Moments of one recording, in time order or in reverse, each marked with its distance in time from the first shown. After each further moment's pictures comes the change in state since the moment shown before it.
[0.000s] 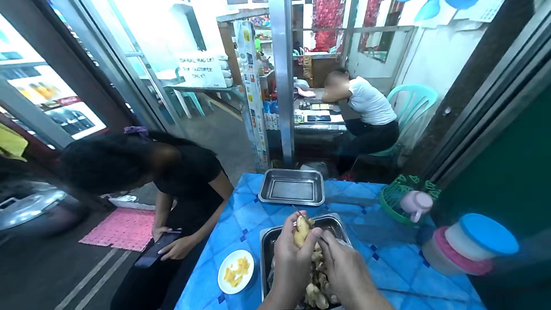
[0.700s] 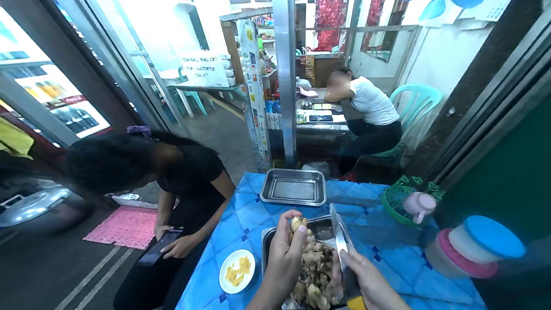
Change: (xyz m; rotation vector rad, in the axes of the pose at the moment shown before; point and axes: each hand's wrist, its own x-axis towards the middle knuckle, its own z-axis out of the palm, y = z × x) left_hand 0.005 0.001 -0.021 -0.126 -0.162 -0.062; right_hand -0.019 0.081 0.019 1.263 -0.322 0.498
